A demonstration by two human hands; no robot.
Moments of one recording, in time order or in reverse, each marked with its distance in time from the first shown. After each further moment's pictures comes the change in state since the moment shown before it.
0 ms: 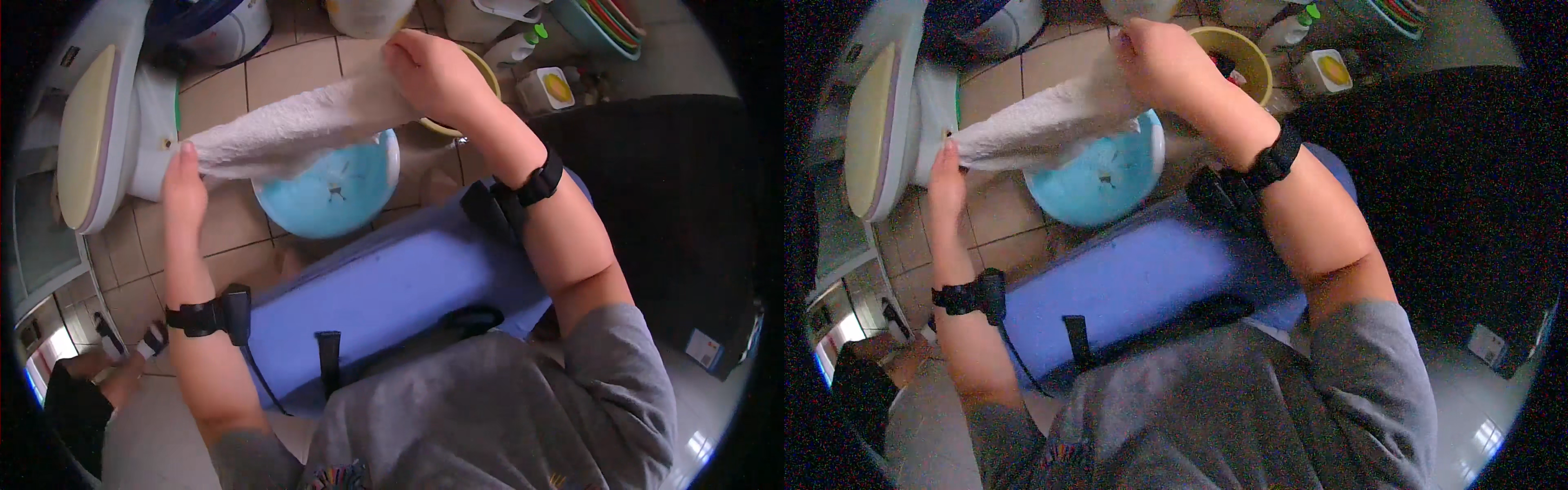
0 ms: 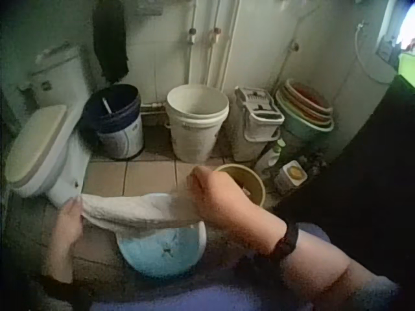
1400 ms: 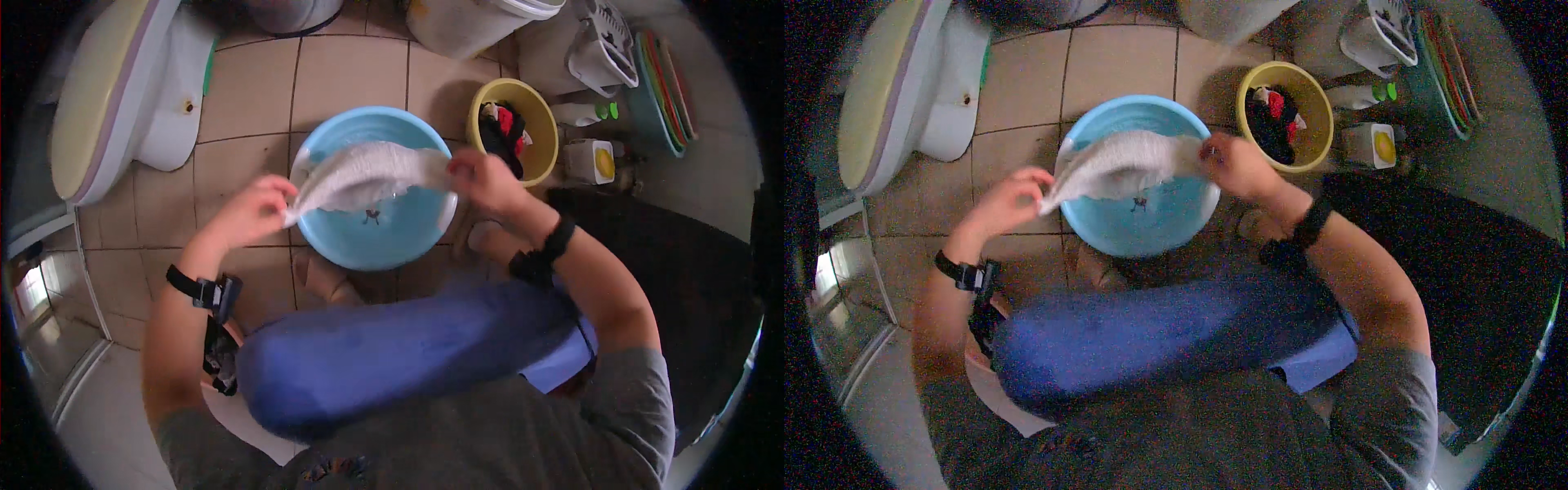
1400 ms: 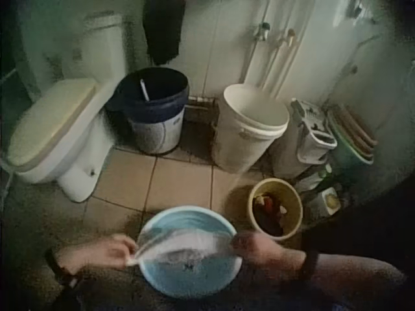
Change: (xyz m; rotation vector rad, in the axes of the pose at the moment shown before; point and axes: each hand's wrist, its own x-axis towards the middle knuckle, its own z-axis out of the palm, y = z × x) left_hand 0.037 -0.107 -0.004 0.178 -0.678 0.608; right_hand -0.016 0.069 0.117 0.135 -0.630 0.220
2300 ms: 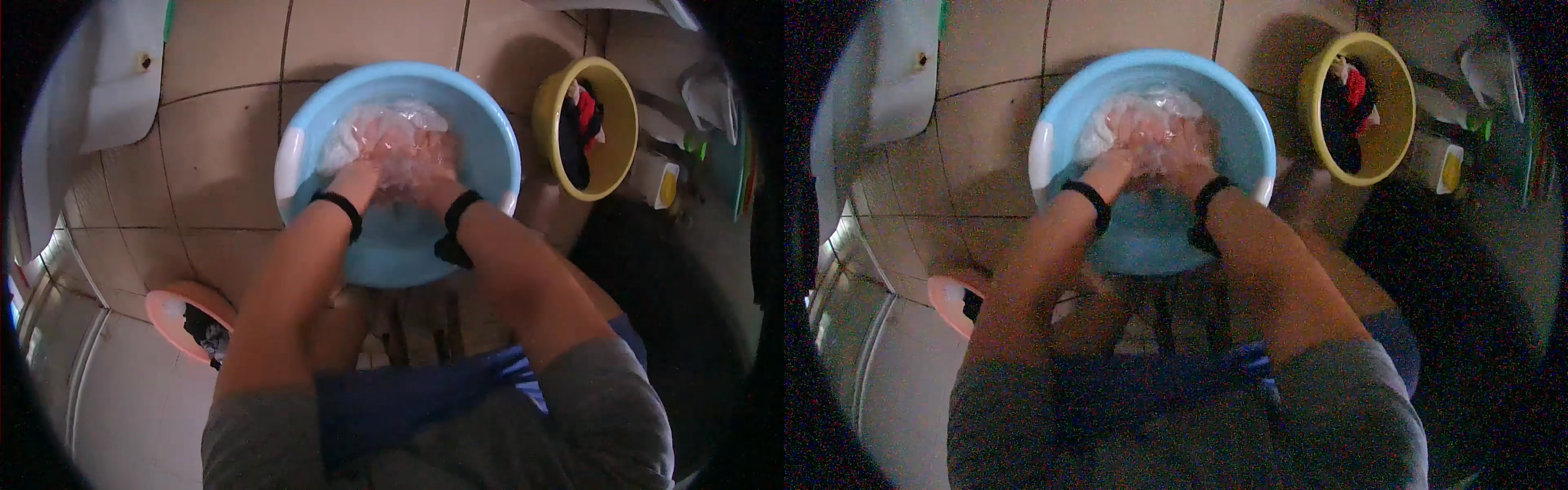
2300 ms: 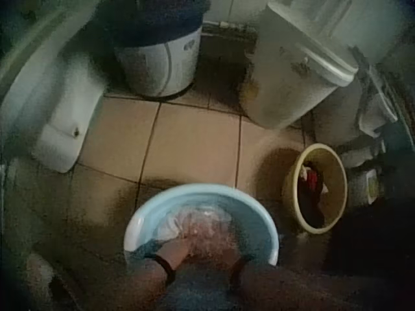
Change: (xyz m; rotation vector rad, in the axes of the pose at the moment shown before) left_hand 0.113 -0.214 0.315 0.678 0.547 -0.128; right_hand 0.116 0.111 0.250 -0.894 -0.576 0.076
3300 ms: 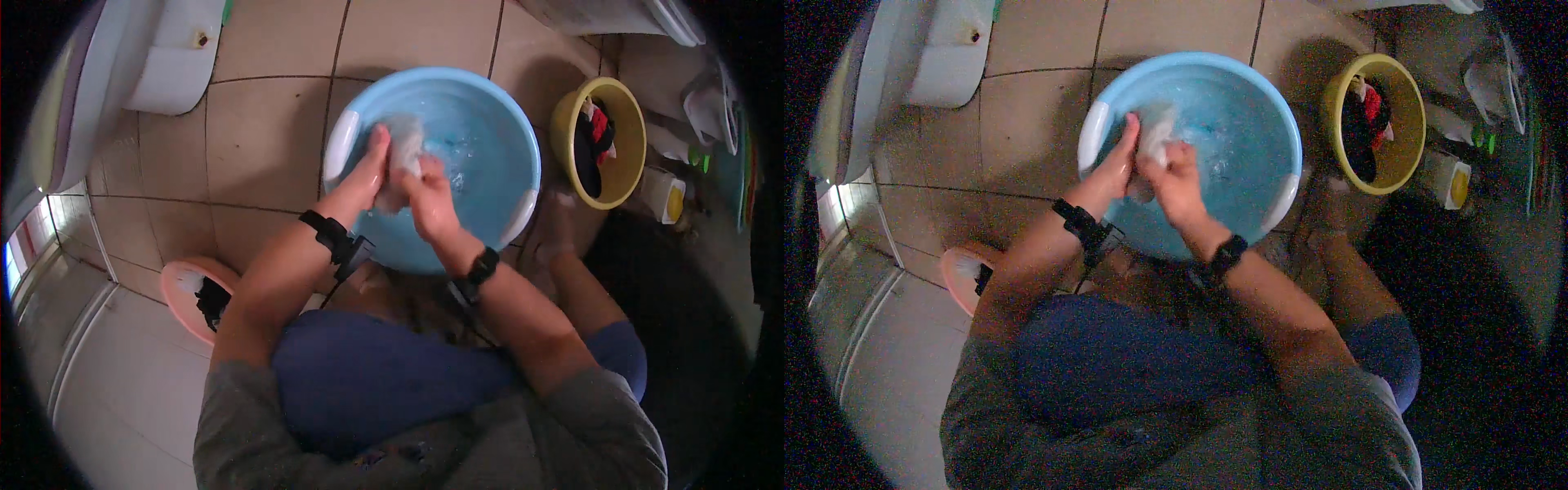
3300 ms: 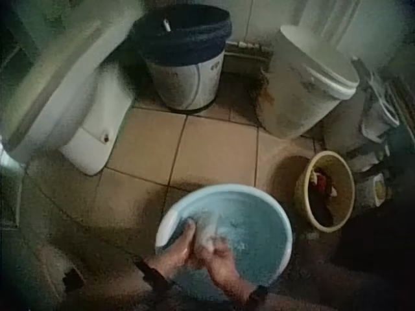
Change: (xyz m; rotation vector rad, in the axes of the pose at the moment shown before) left_hand 0.043 -0.005 -0.162 -1.922 -0.596 -1.266; right_hand -0.058 -0.069 -0.050 2.282 0.205 -0.065
